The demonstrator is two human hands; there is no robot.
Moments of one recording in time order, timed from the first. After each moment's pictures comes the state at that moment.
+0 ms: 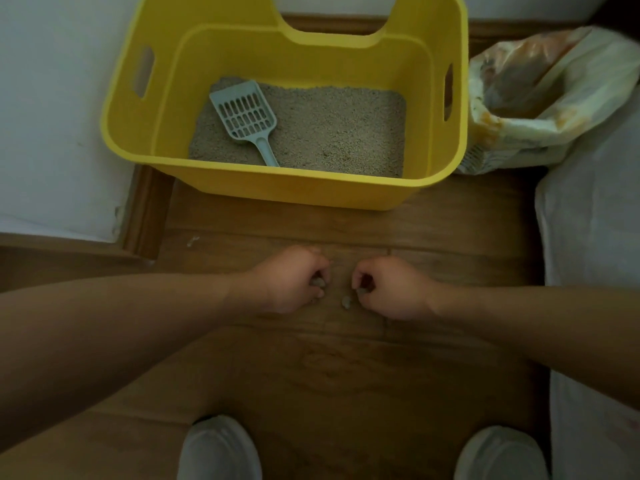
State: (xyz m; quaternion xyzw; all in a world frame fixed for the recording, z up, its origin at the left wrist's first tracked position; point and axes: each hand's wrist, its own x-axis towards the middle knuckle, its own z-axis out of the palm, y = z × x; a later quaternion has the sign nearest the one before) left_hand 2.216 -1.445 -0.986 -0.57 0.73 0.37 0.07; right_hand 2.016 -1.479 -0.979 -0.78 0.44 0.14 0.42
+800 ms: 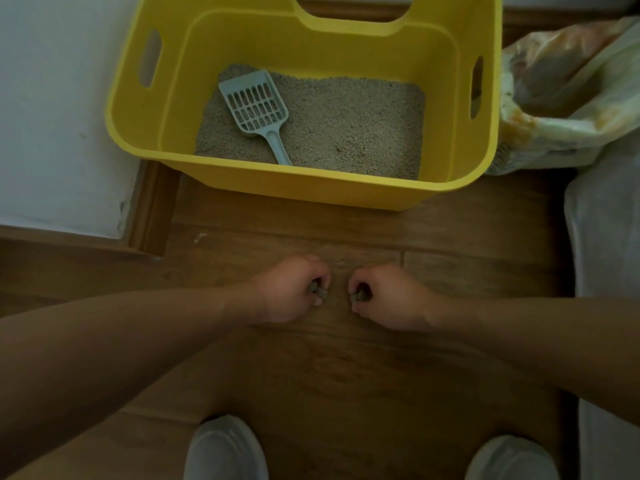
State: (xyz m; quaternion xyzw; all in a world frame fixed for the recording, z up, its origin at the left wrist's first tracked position) left_hand 2.234 -1.432 -1.000 -0.57 0.70 0.43 0.05; right_hand 2.033 -1.472 -0.995 -0.80 0.41 0.14 0.42
